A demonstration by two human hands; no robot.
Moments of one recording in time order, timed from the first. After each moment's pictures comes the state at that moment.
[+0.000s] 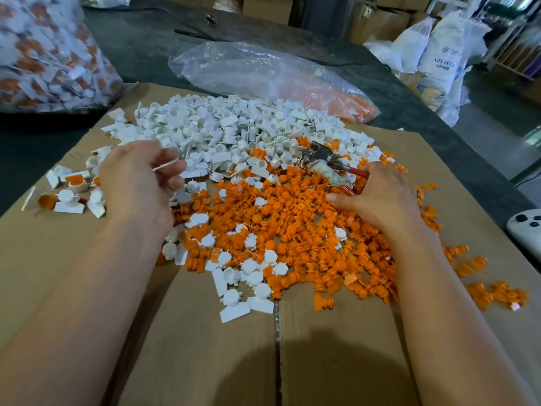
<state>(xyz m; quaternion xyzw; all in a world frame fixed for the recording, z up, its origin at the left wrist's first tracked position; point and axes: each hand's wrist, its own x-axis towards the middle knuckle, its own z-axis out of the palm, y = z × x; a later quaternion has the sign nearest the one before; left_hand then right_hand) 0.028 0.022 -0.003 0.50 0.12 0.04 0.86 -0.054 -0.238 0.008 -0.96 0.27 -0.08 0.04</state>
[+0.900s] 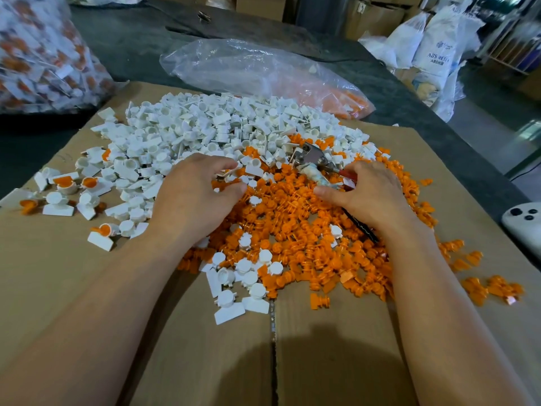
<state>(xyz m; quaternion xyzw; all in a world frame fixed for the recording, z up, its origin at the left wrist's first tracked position) 0.012 -0.006 -0.010 0.90 -0.21 0.07 0.37 -0.054 -0.234 0.006 -0.96 0.24 -0.06 0.09</state>
